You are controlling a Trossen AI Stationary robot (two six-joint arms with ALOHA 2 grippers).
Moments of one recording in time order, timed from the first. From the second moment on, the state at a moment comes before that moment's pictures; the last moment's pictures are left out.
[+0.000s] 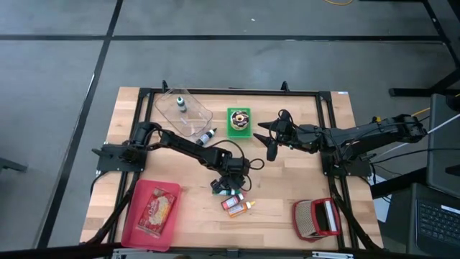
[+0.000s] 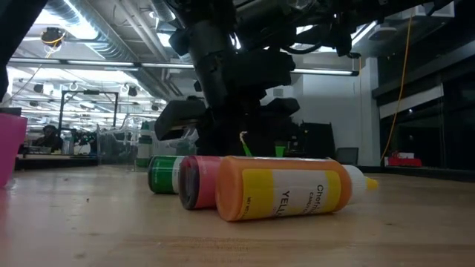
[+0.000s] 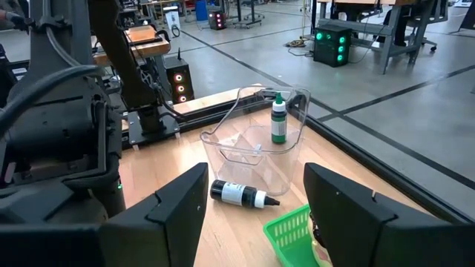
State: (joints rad) left arm -0.14 2.09 1.42 -0.45 0.07 0.73; right arm 0.13 1.11 0.68 0.22 0.47 0.22
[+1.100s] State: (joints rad) left arm 0.01 1.80 1.32 -0.40 0.27 0.57; right arm 0.13 1.11 0.68 0.21 0.45 0.20
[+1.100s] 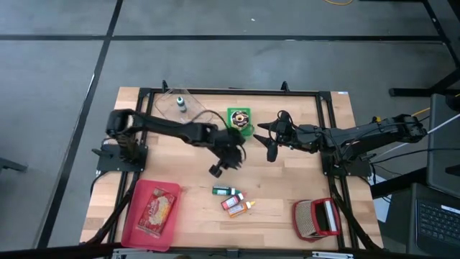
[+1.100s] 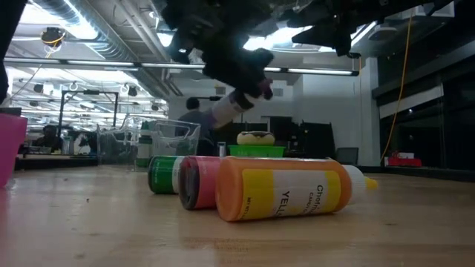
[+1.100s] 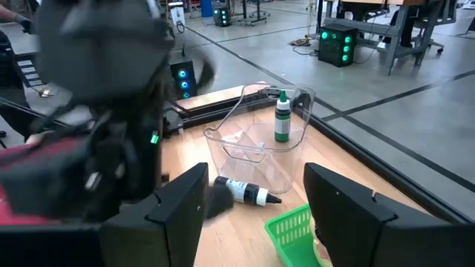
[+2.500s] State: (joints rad) left arm 0.57 1.23 0.37 1.04 0.27 0.15; right arm 0.13 1.11 0.68 0.22 0.46 0.21
